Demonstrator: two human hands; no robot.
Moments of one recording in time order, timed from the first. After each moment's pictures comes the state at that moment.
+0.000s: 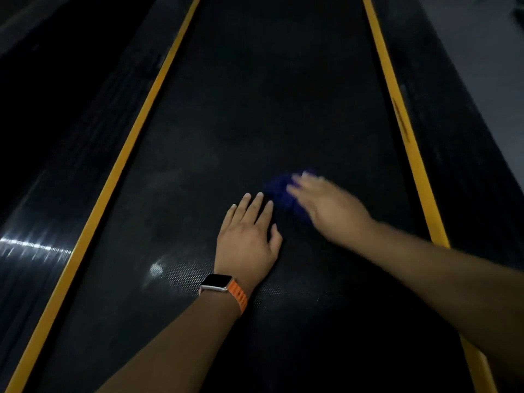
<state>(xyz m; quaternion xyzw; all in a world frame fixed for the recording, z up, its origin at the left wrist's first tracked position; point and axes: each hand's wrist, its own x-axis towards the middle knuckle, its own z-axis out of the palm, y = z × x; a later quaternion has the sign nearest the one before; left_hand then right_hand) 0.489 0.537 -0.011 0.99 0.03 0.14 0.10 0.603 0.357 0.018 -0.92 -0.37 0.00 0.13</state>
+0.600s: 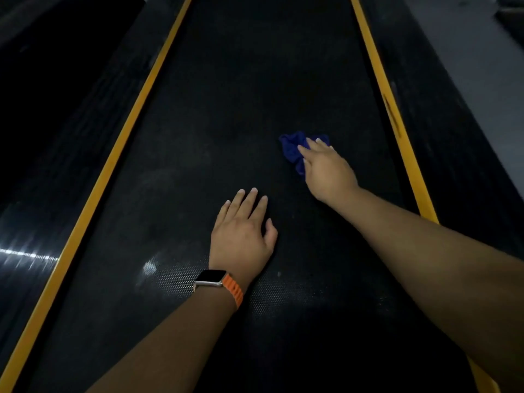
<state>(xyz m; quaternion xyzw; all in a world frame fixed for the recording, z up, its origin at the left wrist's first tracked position) 0.491 0.537 -0.012 0.98 0.03 0.16 0.10 0.649 0.376 0.024 -0.97 -0.19 0.00 0.16</state>
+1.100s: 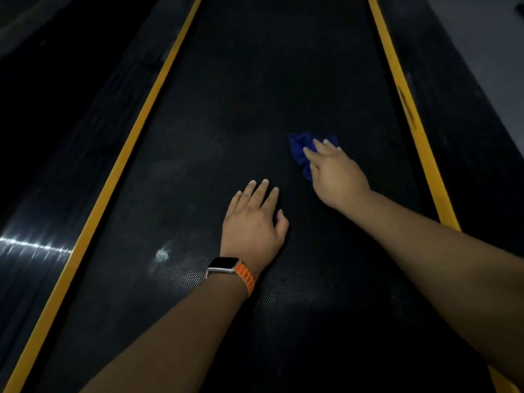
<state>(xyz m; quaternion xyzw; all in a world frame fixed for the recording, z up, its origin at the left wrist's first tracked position) 0.491 0.537 -0.012 0.98 0.03 0.16 0.10 0.623 0.377 0.025 -0.96 -0.23 0.00 0.13</state>
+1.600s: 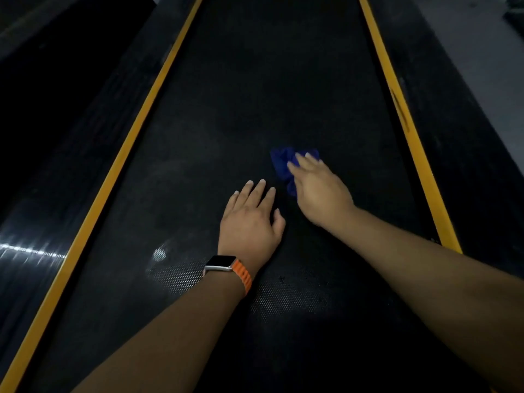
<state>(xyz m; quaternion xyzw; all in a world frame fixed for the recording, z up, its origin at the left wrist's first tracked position) 0.490 0.537 -0.013 0.98 0.03 0.15 0.10 0.586 0.392 0.023 -0.96 -0.25 -0.01 0.14</state>
